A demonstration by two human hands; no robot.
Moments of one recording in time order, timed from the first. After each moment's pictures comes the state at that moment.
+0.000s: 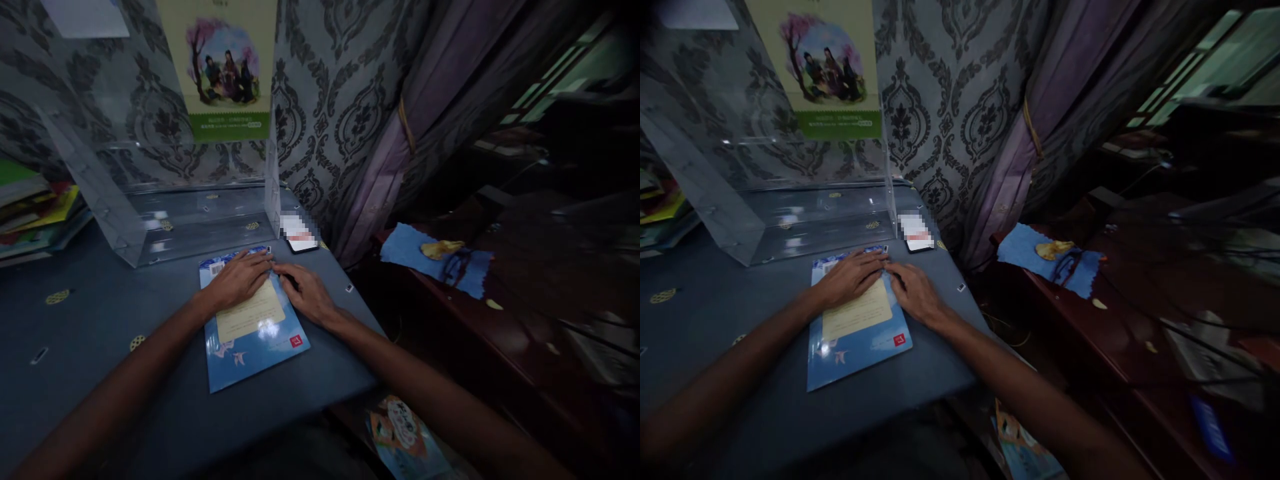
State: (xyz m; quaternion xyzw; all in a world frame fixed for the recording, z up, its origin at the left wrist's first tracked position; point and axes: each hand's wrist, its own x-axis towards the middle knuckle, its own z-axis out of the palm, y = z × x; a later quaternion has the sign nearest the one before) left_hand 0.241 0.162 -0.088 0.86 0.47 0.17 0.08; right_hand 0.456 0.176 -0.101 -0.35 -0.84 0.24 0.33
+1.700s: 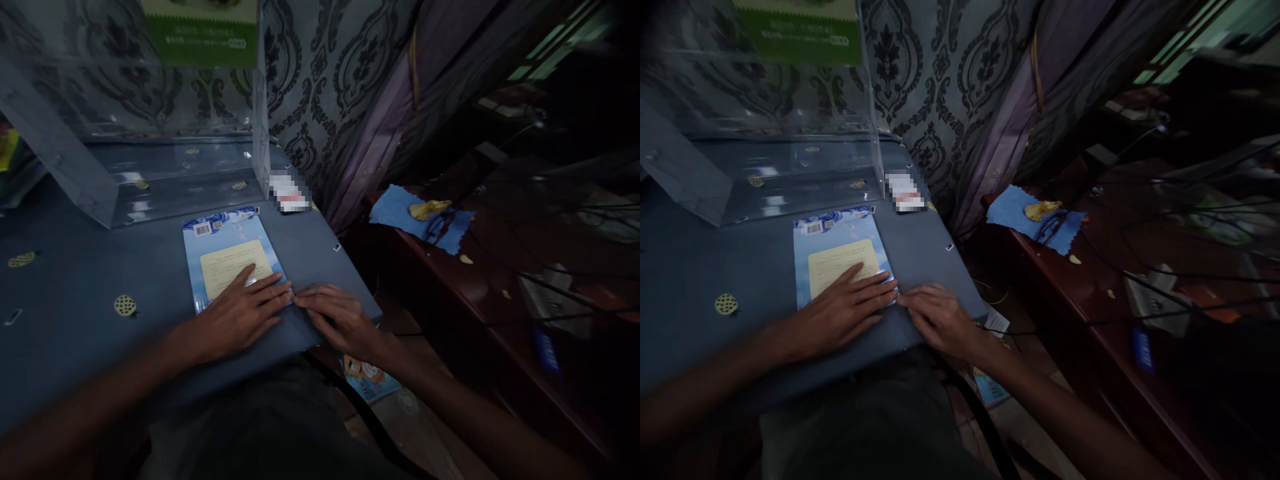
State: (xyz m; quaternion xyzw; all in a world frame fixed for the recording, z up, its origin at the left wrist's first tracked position) left_hand 0.286 0.043 -0.081 0.92 0.35 0.13 0.04; right_hand 0.537 0.076 -0.088 -0.20 -0.90 0.19 0.34
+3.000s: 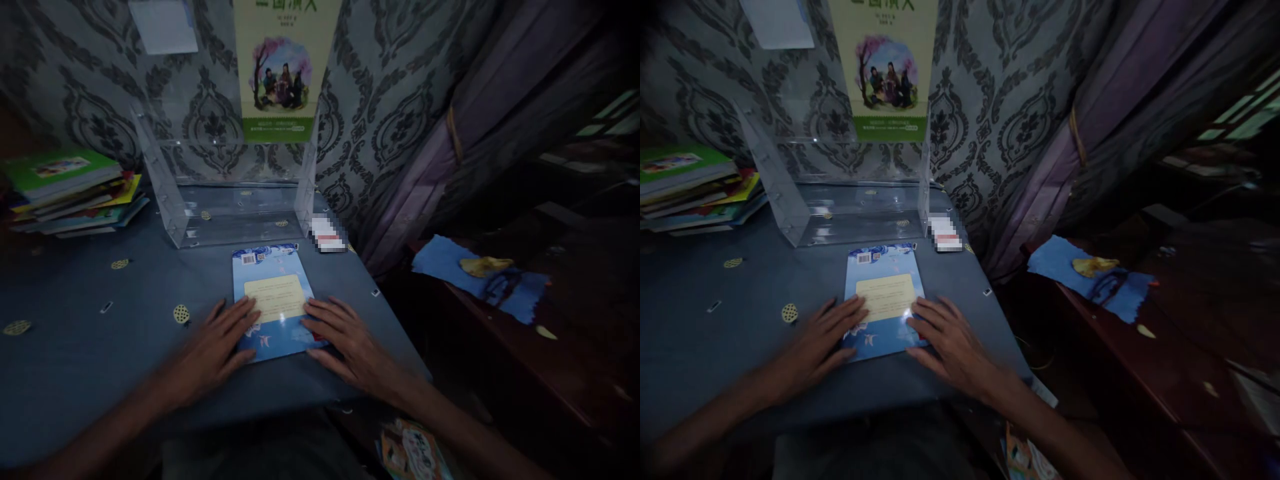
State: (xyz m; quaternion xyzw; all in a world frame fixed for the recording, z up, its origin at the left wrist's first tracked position) left_hand 0.209 -0.015 -0.090 0.84 0.53 0.12 -0.01; right_hand 0.508 0.098 -0.080 -0.17 -0.95 0.11 0.23
